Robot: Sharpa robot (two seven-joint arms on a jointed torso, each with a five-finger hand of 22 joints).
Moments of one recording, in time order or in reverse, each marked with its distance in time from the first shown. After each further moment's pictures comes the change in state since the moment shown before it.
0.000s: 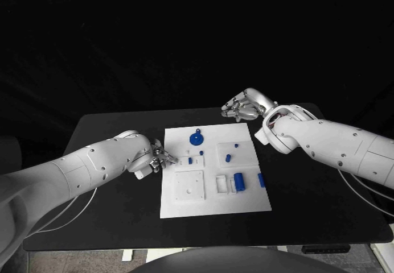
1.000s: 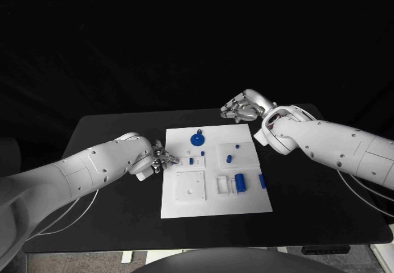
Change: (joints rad) left arm -0.004 0.008 -0.002 -0.002 -0.001 -0.029 0.015; left_hand -0.030 -0.009 -0.011 0.009 -0.002 0.057 -0.021 0.007 -0.068 0.035 -0.012 -0.006 -0.007 0.023 -0.009 0.027 0.052 0.000 0.013 -0.005 0.008 0.001; right arm 0.000 0.000 0.000 0.000 0.000 0.001 0.000; right_hand 0.000 0.000 0.000 0.000 0.000 0.000 0.000 0.000 0.000 0.000 0.000 0.000 0.000 0.000 0.000 0.000 0.000 0.000 0.000 0.000 0.000 0.001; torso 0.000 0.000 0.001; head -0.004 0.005
